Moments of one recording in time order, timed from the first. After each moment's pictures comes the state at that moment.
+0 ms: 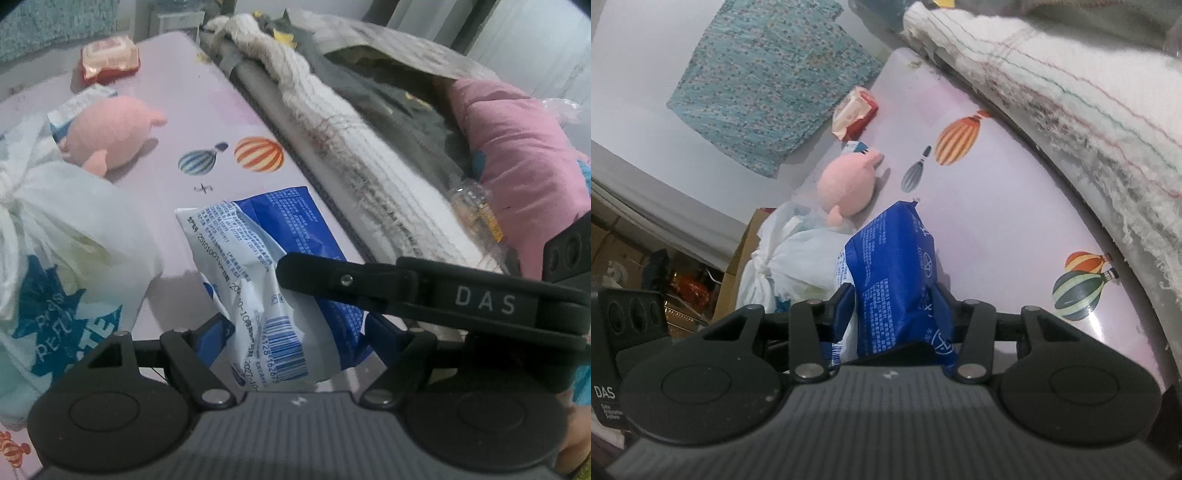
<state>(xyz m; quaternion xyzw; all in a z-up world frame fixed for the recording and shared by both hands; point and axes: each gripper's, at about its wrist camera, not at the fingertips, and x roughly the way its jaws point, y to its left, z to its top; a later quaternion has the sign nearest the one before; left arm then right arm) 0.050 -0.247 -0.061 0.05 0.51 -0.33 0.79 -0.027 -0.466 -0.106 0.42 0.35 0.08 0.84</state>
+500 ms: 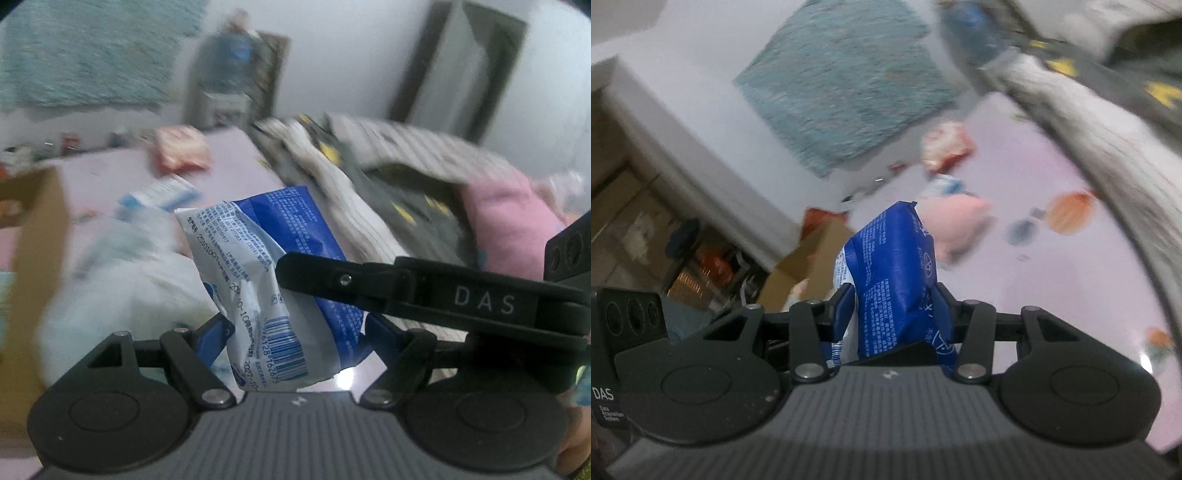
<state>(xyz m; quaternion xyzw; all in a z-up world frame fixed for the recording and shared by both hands) 0.045 -0.156 0.037 0.00 0.40 -0.27 0.88 -0.004 -0.399 0.004 0.32 0.29 0.17 0.88</state>
